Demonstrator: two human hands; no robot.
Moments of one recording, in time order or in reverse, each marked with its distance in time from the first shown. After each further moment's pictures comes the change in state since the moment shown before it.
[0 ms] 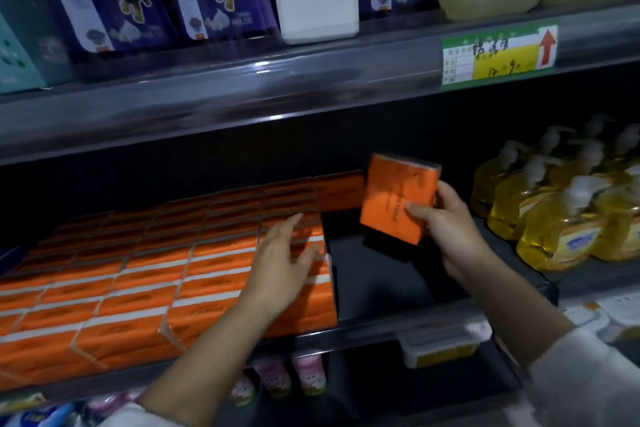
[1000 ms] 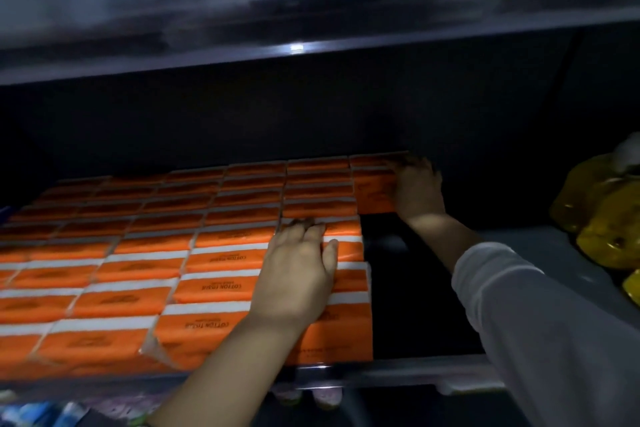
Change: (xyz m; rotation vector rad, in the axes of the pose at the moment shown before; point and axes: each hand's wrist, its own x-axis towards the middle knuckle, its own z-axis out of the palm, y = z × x) left_hand 0.035 -0.051 0.027 0.402 -0.008 -0.001; right_hand 0.150 0.083 0.090 -1.446 -0.017 -0.420
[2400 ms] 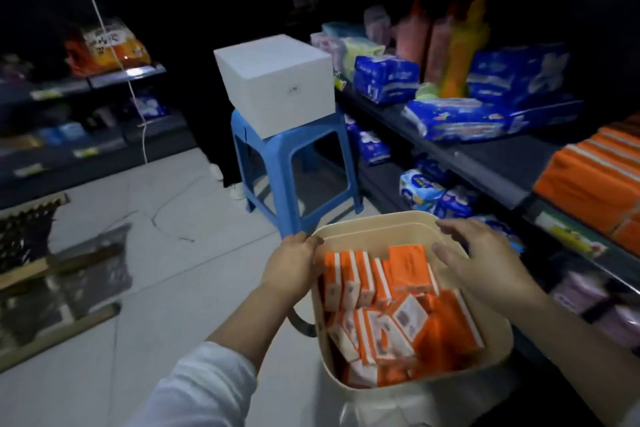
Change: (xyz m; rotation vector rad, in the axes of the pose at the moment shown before) left_hand -0.537 -0.385 -0.233 0.262 0.041 -1.047; right_hand -0.404 -0.523 0.011 0.642 -0.641 -0.909
